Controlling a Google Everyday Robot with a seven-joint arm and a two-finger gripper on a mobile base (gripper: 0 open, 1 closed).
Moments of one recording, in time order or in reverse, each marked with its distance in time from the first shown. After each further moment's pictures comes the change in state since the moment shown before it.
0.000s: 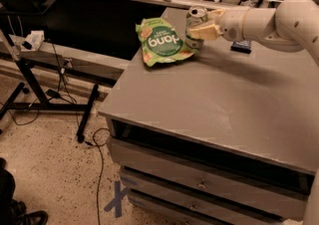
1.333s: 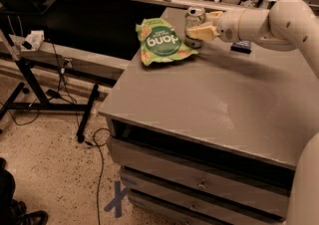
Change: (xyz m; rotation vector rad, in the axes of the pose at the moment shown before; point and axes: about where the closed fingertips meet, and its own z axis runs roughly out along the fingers) arm 0.019 -0.007 0.015 -0.019 0.030 0.035
